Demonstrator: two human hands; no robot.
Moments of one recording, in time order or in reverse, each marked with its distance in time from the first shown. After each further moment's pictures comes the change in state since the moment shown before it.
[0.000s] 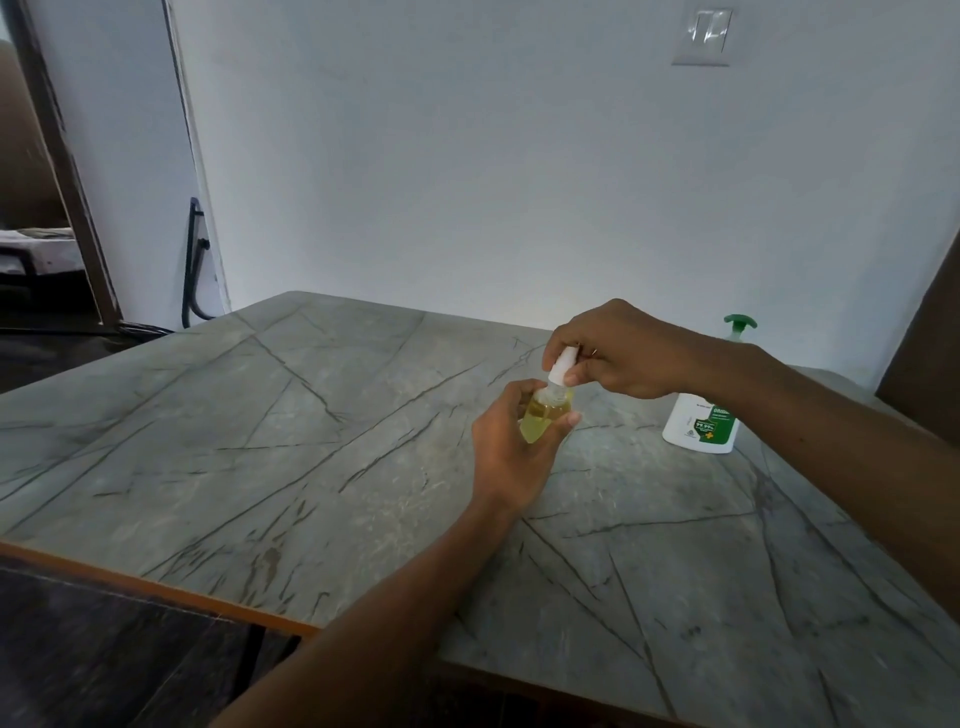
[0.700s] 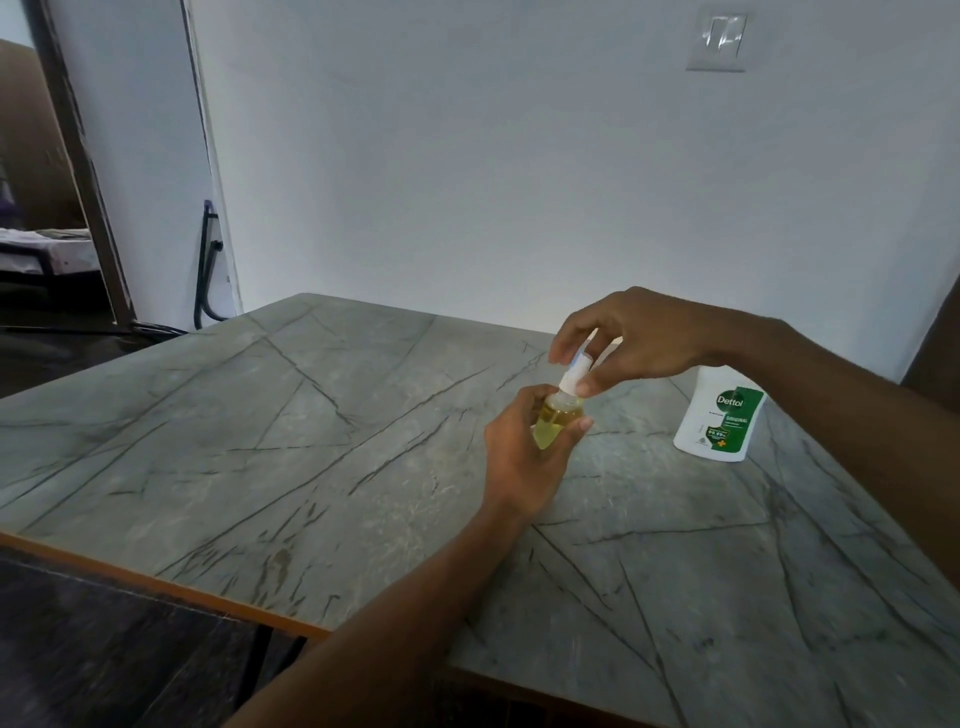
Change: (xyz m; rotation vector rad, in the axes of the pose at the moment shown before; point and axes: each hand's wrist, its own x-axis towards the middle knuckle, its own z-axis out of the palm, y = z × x) left_hand 0.001 -0.002 0.002 -0.027 -0.018 -0.015; right_hand 0.002 -0.003 -0.029 0.096 -0.146 -0.018
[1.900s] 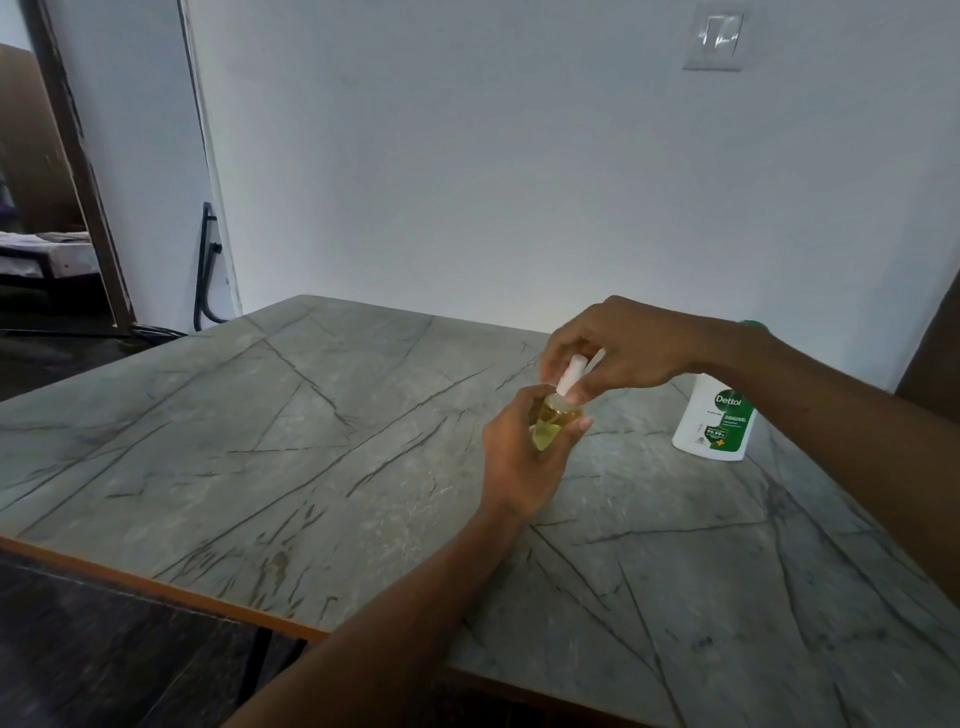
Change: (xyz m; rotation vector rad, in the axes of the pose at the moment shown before) left_hand -0.001 0.001 -0.001 0.019 0.013 0.036; right_hand 0.007 -0.003 0.009 -0.075 -0.027 -0.081
